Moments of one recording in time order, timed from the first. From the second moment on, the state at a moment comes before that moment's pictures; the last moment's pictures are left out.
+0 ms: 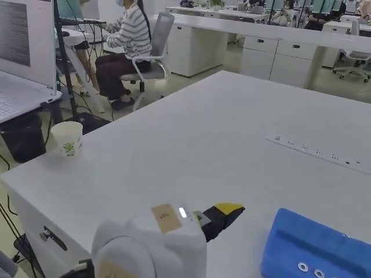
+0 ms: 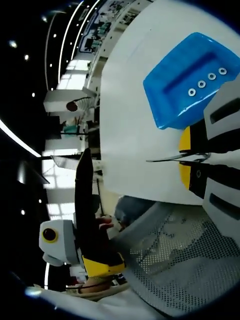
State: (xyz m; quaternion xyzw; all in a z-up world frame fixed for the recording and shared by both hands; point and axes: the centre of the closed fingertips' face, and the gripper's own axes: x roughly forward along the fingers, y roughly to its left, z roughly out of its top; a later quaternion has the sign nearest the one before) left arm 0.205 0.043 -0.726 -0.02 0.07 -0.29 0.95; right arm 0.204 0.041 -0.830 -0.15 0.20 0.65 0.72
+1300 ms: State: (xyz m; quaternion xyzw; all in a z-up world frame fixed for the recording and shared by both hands) left arm 0.207 0.049 -0.725 -0.03 0.07 -0.28 0.96; right arm 0.263 0.039 -0.758 0.04 0.23 0.61 0.75
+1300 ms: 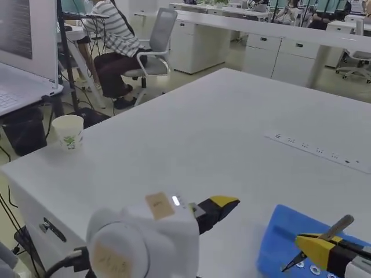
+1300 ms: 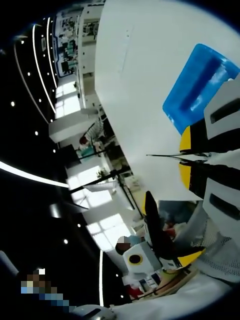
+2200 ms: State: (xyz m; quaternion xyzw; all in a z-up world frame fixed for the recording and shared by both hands) left arm 0.206 0.045 -0.727 -0.03 0.07 -0.29 0.95; right arm 0.312 0.050 -0.793 0.04 0.27 0.57 0.78
